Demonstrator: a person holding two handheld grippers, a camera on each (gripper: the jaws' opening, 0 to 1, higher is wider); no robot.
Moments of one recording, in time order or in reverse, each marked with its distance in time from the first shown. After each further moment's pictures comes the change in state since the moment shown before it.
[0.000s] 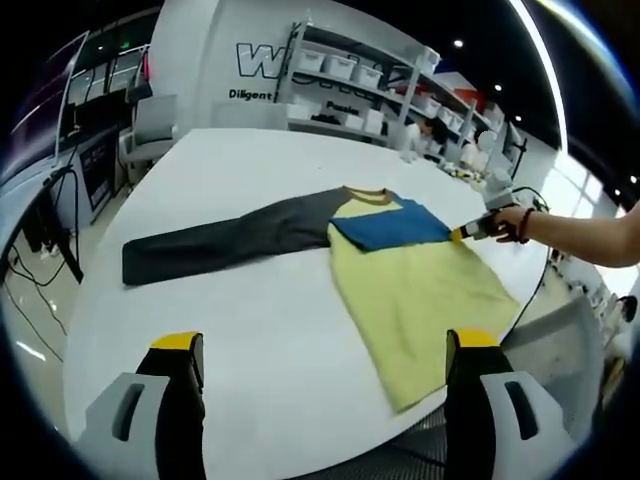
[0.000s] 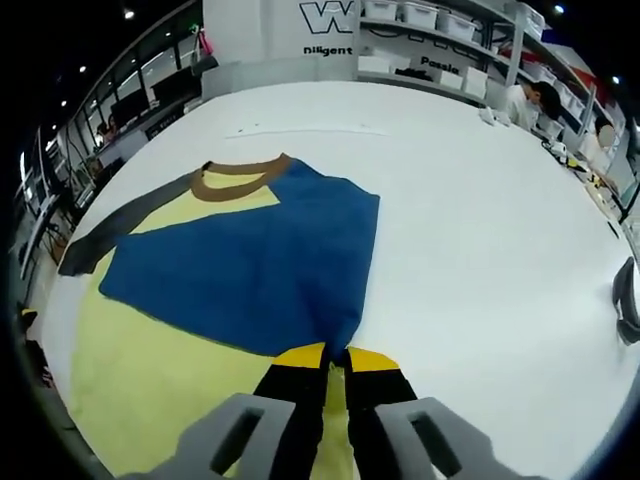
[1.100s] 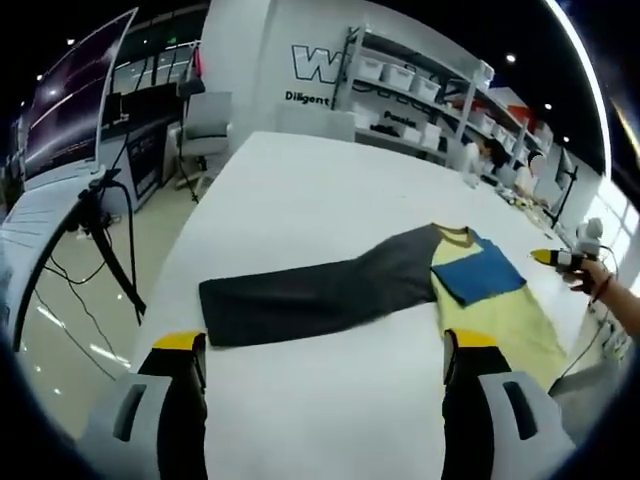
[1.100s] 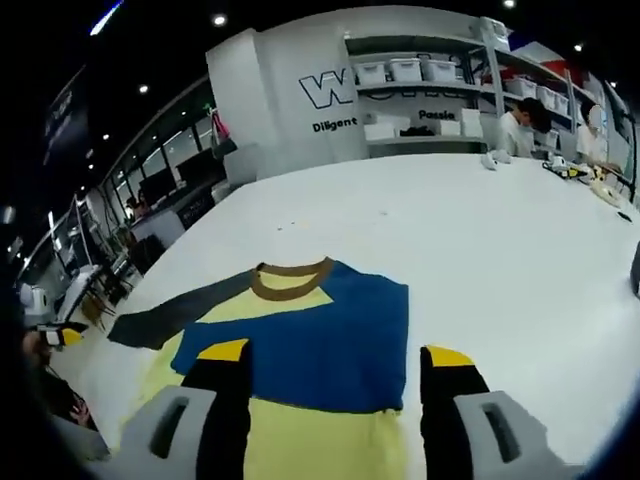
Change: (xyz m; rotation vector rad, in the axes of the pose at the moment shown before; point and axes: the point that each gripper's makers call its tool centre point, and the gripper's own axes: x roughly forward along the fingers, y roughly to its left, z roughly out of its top) left arm 0.018 0.125 0.062 -0.129 -0.023 0.213; right arm -0.061 0.039 0.067 0.109 -0.354 0.194
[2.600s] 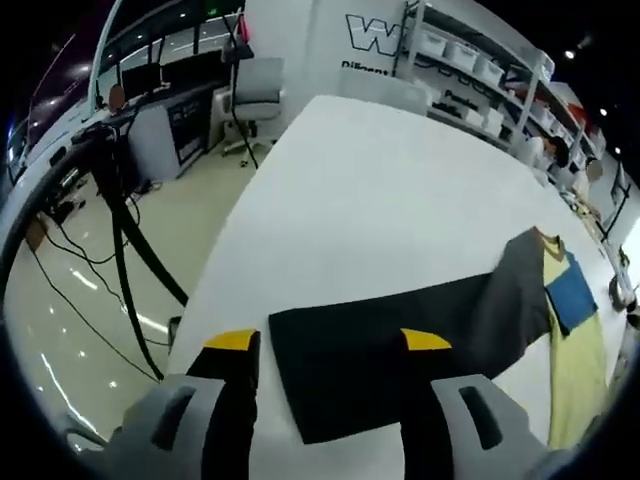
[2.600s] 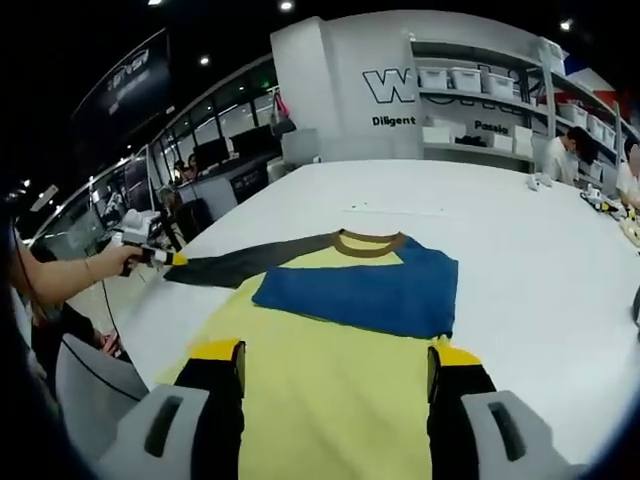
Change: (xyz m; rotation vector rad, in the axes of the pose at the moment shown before) left arm 0.090 0.092 0.004 -0.053 0.115 0.209; right arm -0.085 0.066 -0.049 -0.153 0.062 0.143
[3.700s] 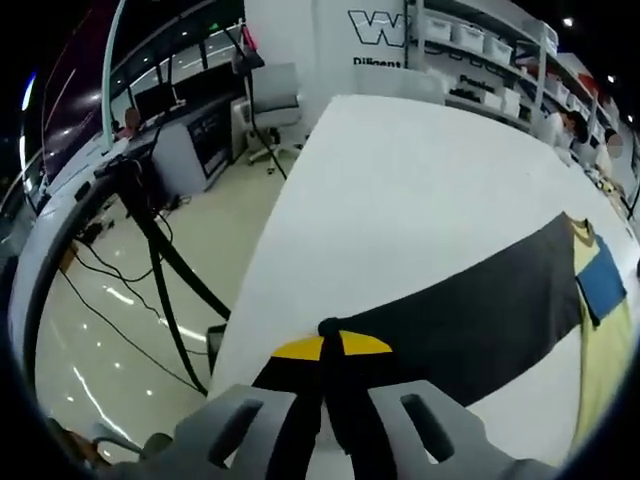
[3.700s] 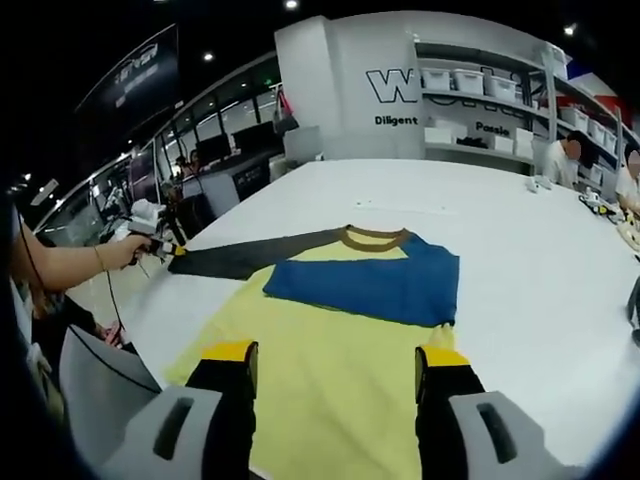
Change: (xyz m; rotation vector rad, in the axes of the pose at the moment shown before) left arm -0.012 0.025 0.008 0.062 -0.004 0.152; right arm -0.012 0.012 -0.009 -0.023 0.016 -0.008
